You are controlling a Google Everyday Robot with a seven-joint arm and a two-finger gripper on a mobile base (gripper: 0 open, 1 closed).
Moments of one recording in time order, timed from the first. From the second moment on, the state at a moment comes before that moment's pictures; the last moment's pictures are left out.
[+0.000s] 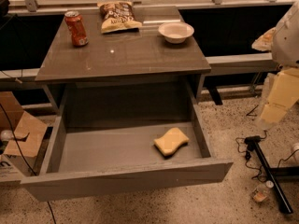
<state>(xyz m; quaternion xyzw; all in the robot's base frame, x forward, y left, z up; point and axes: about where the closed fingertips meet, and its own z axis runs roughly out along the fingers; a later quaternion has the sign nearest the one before) 0.438 -0.217 0.976 -0.60 0.78 -0.03 0.16</state>
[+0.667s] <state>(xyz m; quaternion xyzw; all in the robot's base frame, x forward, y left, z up) 0.444 -0.191 0.965 -0.61 0.77 -0.01 0.19</state>
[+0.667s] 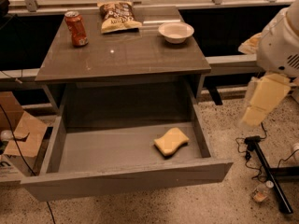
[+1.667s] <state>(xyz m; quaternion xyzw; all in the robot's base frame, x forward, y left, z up) 0.464 -0.153 0.932 -0.58 0.78 0.05 0.23</state>
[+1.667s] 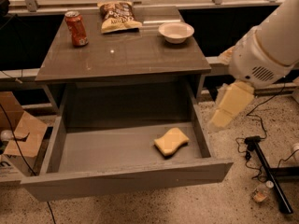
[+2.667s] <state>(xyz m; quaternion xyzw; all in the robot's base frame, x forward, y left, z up) 0.527 -0.085 0.823 -0.56 0.79 0.13 0.23</state>
